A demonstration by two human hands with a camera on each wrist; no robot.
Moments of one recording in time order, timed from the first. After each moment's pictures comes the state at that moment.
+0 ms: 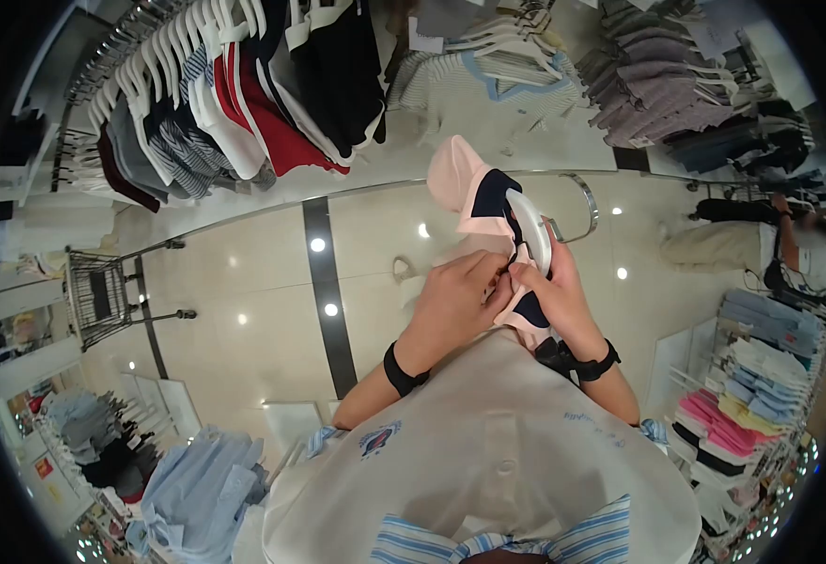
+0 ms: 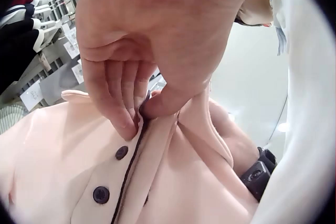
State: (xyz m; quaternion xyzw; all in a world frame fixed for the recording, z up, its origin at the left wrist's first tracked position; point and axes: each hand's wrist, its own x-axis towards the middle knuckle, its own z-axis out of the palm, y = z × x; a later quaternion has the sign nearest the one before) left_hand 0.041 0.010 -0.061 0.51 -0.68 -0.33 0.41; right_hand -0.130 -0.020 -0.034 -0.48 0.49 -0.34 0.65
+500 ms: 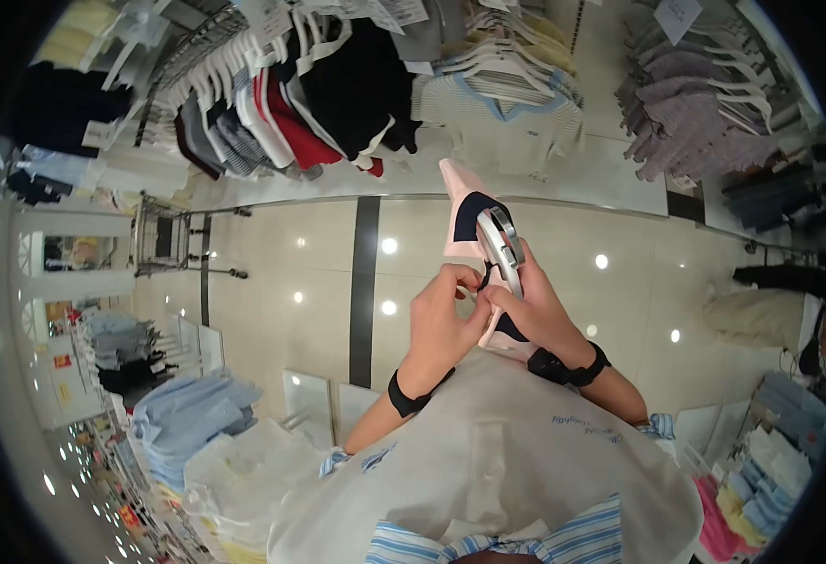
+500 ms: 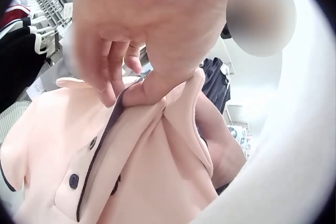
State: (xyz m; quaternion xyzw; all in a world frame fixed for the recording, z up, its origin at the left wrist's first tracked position) left_hand -0.146 0.029 -0.031 0.68 -0.55 -0.21 0.43; right_hand -0.291 -0.052 -0.041 -0.53 0.30 -0.25 0.75
